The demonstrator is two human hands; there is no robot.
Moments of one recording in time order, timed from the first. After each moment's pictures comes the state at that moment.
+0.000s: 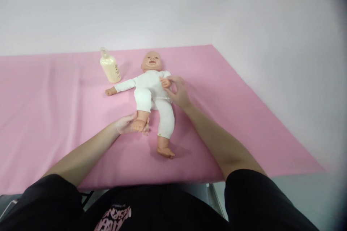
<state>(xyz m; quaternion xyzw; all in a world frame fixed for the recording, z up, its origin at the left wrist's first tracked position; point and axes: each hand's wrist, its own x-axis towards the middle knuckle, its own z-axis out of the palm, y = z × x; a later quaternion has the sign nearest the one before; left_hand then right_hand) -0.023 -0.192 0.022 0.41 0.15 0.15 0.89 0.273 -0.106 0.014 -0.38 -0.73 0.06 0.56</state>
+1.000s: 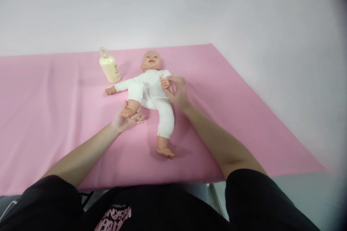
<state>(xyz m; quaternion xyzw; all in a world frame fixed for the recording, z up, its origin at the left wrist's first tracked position) -0.019 -0.188 0.039 0.23 0.26 0.32 0.88 0.268 -0.111 0.014 -0.38 -0.73 0.00 0.56</state>
